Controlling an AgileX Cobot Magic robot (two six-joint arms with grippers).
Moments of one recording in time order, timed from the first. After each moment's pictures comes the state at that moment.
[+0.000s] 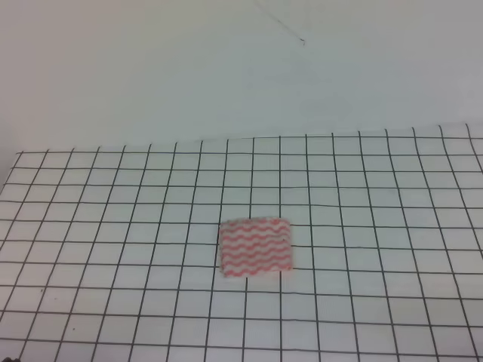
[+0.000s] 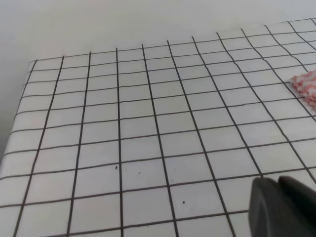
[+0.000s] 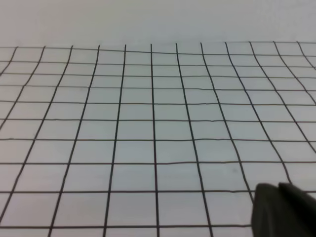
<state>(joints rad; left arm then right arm) -0.12 -0.01 0.00 -0.32 0.33 0.28 -0.16 -0.02 0.00 0.15 0.35 -0.21</state>
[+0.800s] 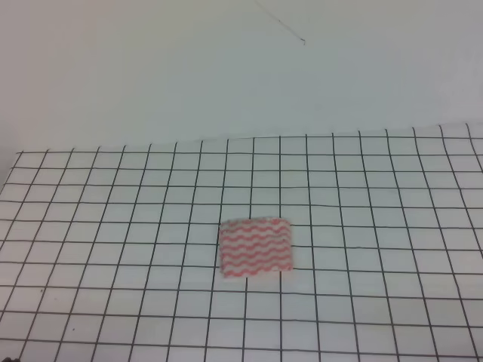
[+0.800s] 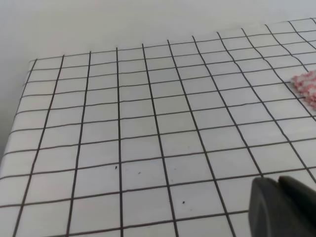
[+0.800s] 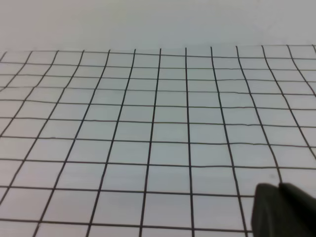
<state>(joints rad) -0.12 -0.02 0.00 -0.32 0.33 0.28 -0.08 -0.02 0.00 0.17 0.34 -0.19</state>
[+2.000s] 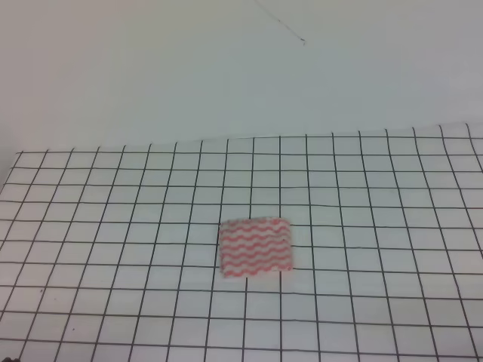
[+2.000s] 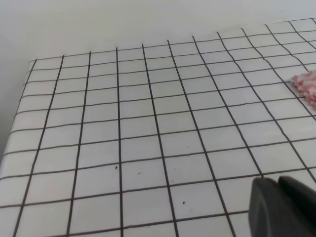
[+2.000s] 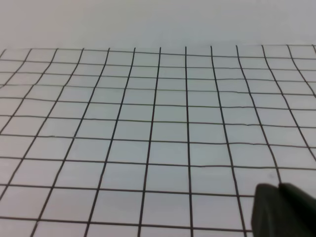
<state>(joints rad) -0.12 -0.02 0.00 -0.32 0.33 0.28 -0.08 -0.01 0.00 0.17 0.34 -0.20</state>
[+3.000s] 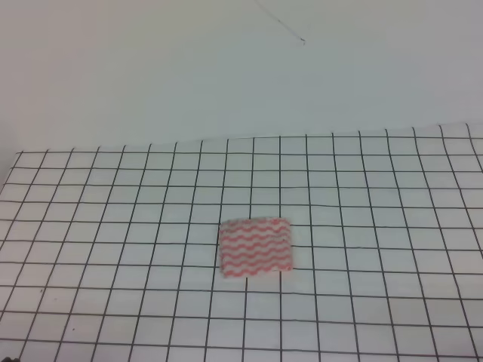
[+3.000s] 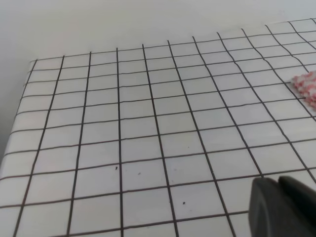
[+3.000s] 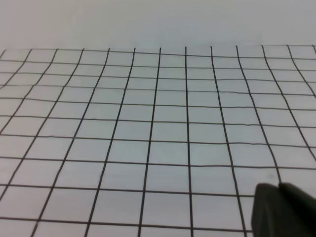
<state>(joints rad) -0.12 -0.02 0.01 -0.31 0.33 0.28 -0.08 -0.01 0.00 0.17 0.34 -0.20</state>
